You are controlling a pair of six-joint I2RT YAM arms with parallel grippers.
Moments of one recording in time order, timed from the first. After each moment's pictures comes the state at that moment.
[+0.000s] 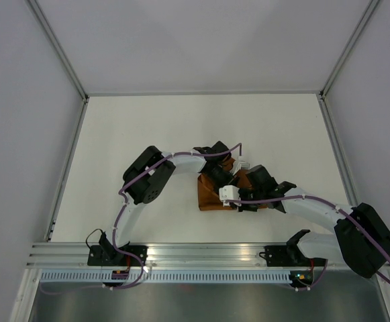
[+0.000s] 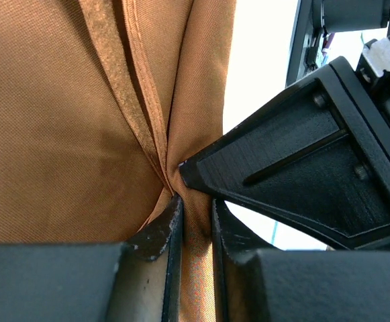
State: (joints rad) left arm -0.83 2.25 1.49 -0.47 0.99 0.02; right arm 0.62 1.23 0.50 -0.31 -0.45 -0.91
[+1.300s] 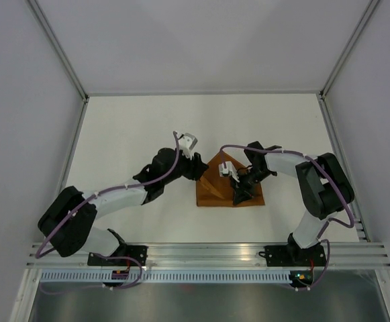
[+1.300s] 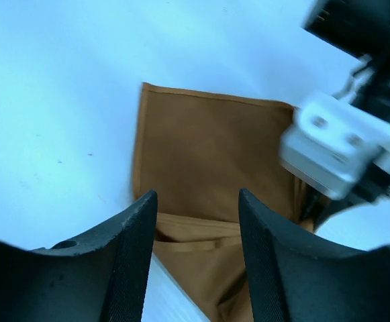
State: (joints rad) left arm -0.71 1.42 0.69 0.40 0.10 -0.26; right arm 0.38 1.75 0.93 -0.75 -0.81 -1.05
